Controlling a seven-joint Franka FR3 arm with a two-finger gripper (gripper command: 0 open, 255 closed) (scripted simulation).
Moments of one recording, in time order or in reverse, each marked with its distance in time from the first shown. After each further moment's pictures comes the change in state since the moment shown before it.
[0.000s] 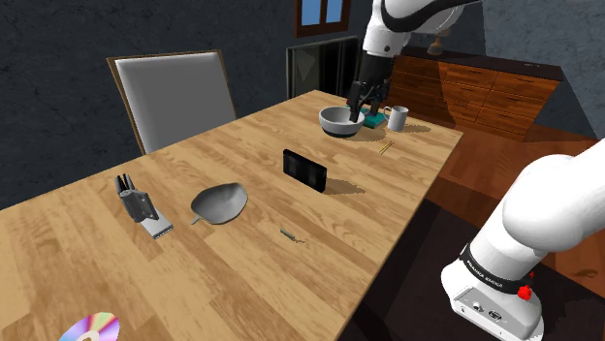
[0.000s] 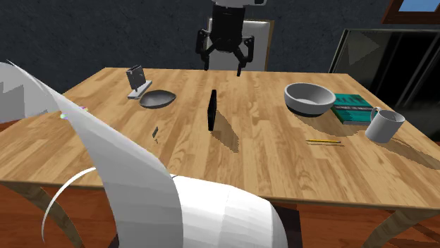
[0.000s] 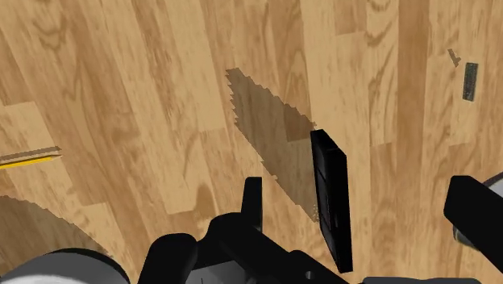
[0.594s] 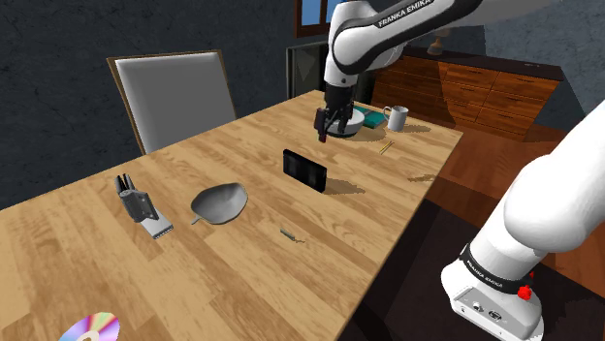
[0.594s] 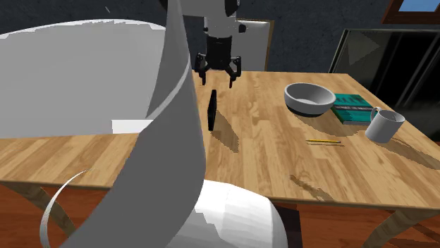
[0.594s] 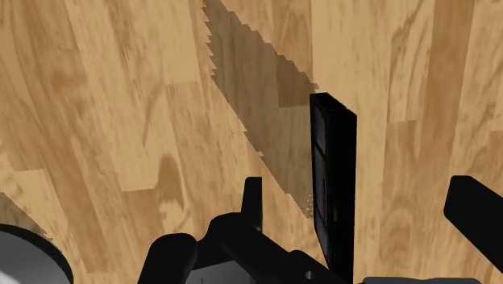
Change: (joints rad) arm 0.031 0.308 0.059 0.088 -0.032 0.209 0.018
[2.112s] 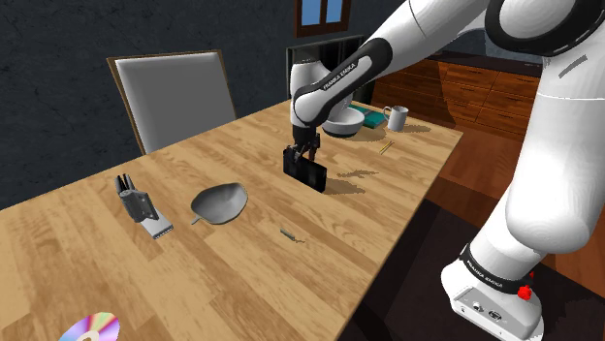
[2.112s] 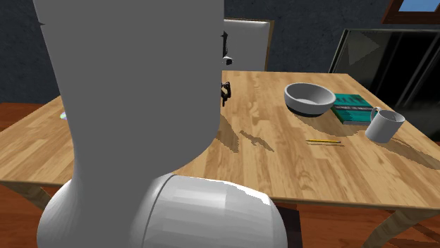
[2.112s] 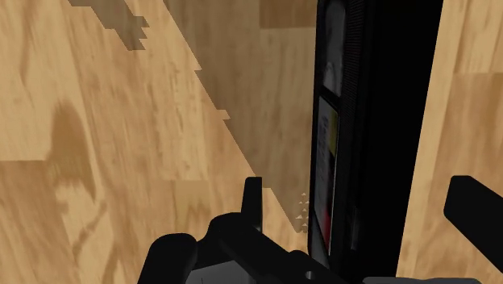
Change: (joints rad) arm 0.043 0.426 0.036 0.172 -0.099 0.236 0.060
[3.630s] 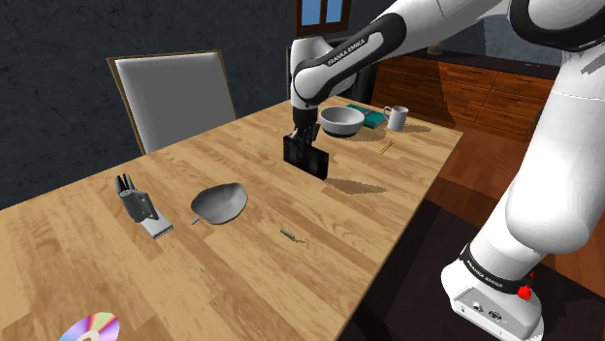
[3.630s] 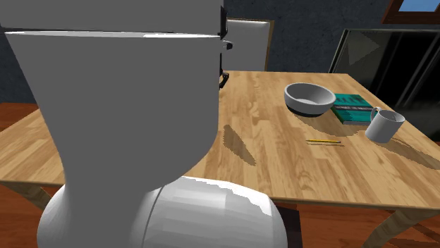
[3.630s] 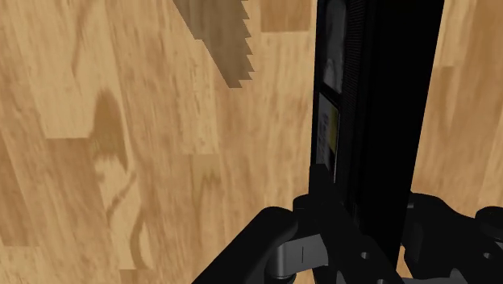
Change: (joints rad) arm -0.003 -0.086 0.004 0.043 0.012 -0.129 -0.008
